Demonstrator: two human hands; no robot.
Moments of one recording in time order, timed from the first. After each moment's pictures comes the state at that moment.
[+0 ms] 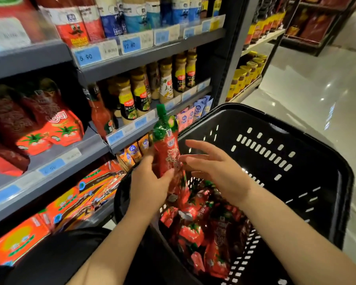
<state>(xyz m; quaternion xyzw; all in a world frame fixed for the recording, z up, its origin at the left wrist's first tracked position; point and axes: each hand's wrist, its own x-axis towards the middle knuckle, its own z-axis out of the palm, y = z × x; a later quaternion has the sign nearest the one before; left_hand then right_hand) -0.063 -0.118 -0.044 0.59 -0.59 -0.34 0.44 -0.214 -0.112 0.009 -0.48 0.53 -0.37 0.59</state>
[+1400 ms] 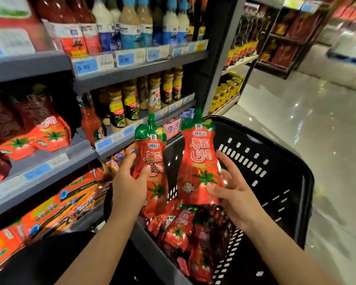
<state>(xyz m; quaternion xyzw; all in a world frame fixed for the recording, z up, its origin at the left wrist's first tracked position) -0.053 -0.115 -0.045 0.58 -0.48 -0.41 0.51 -0.254 -0.063 -0.015 -0.37 0.49 -0.53 0.59</state>
